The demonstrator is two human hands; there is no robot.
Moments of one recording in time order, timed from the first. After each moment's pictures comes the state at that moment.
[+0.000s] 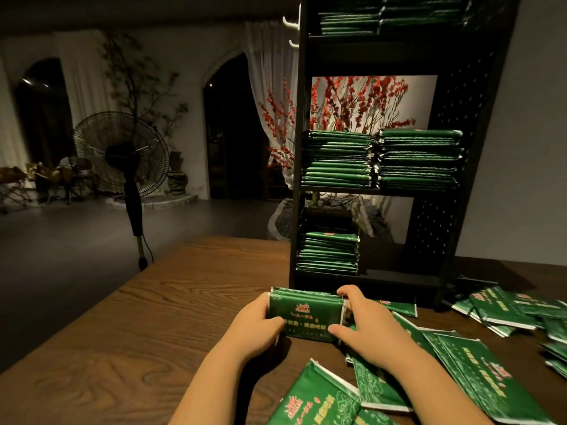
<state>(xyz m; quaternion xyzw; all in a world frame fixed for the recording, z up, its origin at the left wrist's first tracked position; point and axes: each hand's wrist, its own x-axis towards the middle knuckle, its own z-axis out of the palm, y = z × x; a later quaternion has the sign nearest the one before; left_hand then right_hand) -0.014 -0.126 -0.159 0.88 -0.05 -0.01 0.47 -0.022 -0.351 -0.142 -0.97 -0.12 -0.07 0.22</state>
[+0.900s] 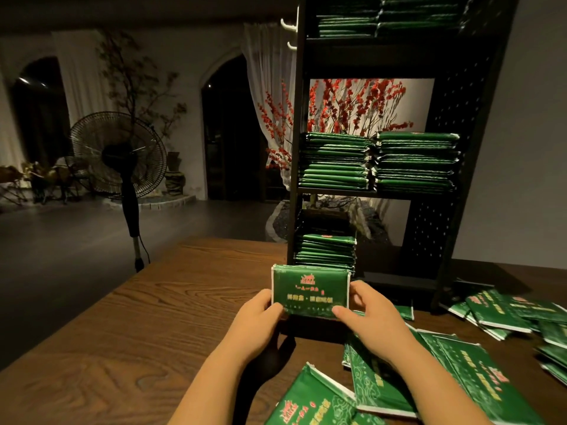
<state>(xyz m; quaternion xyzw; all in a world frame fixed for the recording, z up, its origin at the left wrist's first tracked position) -0.011 -0.139 -0.156 0.85 -0.05 0.04 0.53 -0.030 -0.354 -0.124 -0.90 -0.11 -0.10 0.41</state>
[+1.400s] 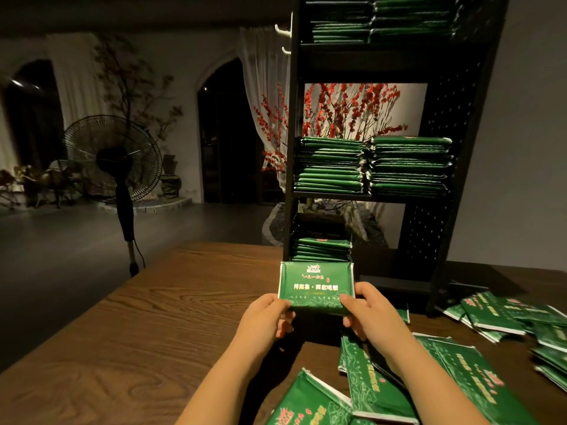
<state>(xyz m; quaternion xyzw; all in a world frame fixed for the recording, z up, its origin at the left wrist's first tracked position) -0.008 -0.163 -0.149 0.70 0.02 -0.01 0.71 -0.021 -0.358 -0.123 -0.81 -0.05 -0.05 0.58</state>
